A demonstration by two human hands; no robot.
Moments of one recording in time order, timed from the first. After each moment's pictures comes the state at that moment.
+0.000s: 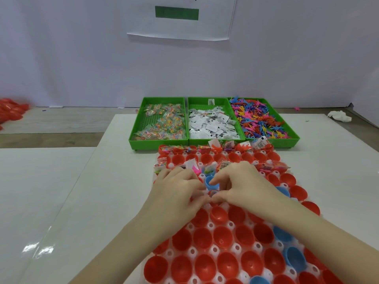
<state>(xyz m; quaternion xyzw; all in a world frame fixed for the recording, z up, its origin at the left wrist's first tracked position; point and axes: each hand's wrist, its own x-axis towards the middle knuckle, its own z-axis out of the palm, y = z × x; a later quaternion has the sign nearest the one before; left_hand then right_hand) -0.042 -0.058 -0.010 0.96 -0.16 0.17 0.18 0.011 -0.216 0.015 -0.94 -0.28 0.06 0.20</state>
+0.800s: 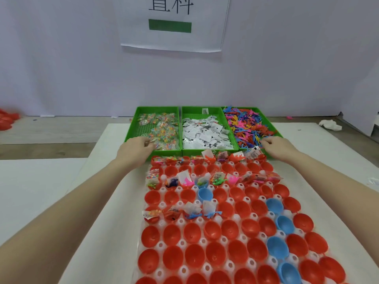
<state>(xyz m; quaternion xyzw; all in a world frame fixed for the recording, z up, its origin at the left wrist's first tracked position) 0.094 0.028 -0.019 0.97 0.12 0.08 0.21 0.180 -0.320 -0.015 -0.98 0.01 0.00 0.17</state>
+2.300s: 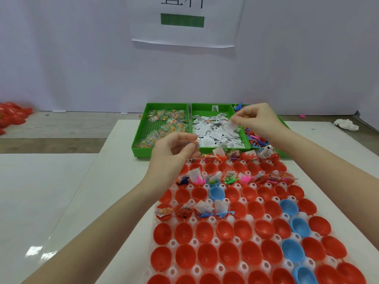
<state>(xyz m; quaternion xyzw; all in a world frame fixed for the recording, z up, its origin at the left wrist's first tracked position) 0.012 -0.047 0.025 0.73 -0.01 0.16 0.66 0.134 -0.227 0.057 -0.88 -0.18 -0.05 0.44</state>
